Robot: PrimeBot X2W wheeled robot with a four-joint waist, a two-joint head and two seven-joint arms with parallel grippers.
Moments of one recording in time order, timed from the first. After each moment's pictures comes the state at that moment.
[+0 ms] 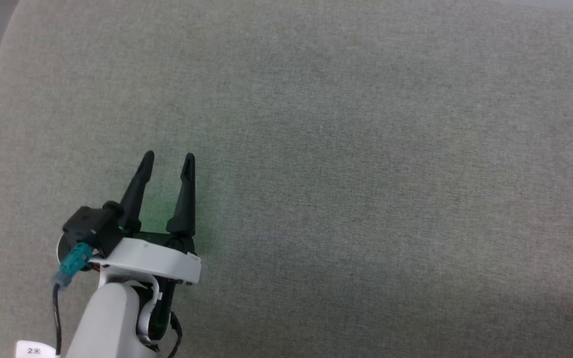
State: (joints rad) left arm -0.33 0.15 -0.09 0.22 -0.34 -0.13 -0.26; right arm -0.57 -1.14 0.26 0.43 0.43 0.13 0.53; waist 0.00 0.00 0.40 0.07
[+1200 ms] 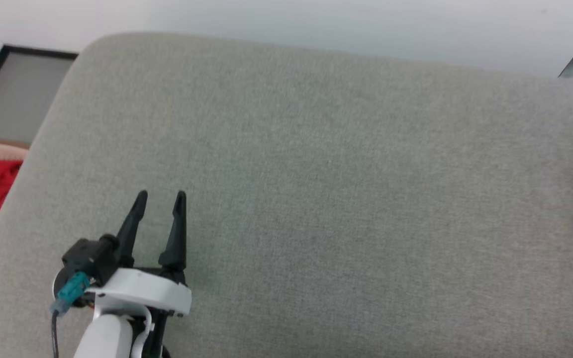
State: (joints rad) left arm -0.25 0.16 -0.07 0.25 -0.34 -0.13 -0.26; right arm -0.69 -0.81 0.18 0.71 0.42 0.13 0.24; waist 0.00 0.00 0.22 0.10
